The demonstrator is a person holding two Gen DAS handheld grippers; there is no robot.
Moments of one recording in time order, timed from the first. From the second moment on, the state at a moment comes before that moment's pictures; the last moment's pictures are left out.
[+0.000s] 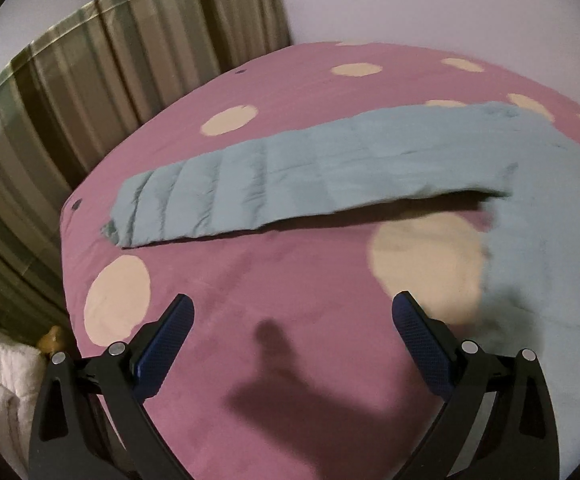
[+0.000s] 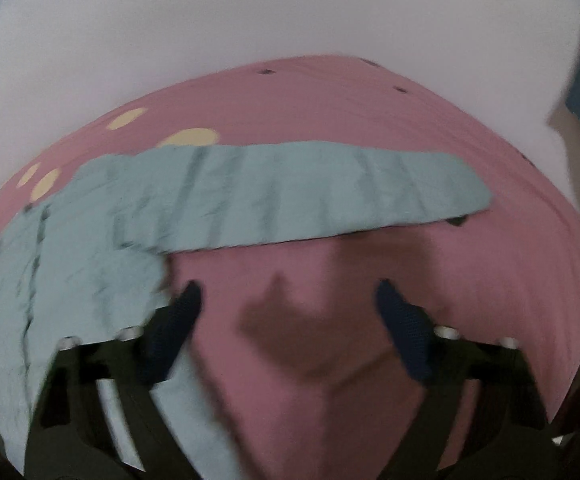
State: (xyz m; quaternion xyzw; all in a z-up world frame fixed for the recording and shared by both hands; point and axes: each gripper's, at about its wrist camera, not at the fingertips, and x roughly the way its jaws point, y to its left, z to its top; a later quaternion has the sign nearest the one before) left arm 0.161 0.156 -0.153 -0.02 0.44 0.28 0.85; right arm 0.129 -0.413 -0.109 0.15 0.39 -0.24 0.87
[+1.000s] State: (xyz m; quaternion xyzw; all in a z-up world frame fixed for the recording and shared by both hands) left arm 0.182 0.167 -0.189 -0.01 0.45 0.31 0.83; right arm 0.134 -0.622 -0.170 0.39 0.29 -0.35 0.80
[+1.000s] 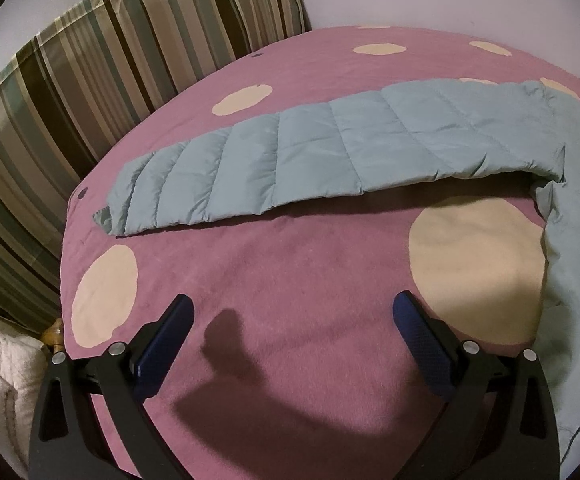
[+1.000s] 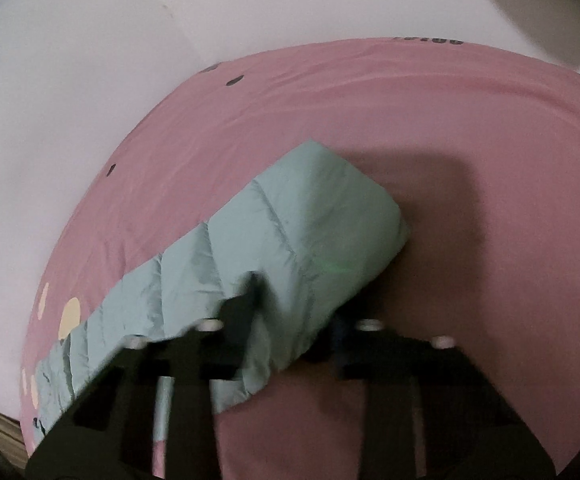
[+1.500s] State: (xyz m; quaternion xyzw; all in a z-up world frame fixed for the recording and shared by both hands) left arm 0.180 0.169 -0.190 -0.01 0.46 0.31 0.83; right arm 0.221 -0.459 -0.076 0.22 0.28 -0.19 0.92
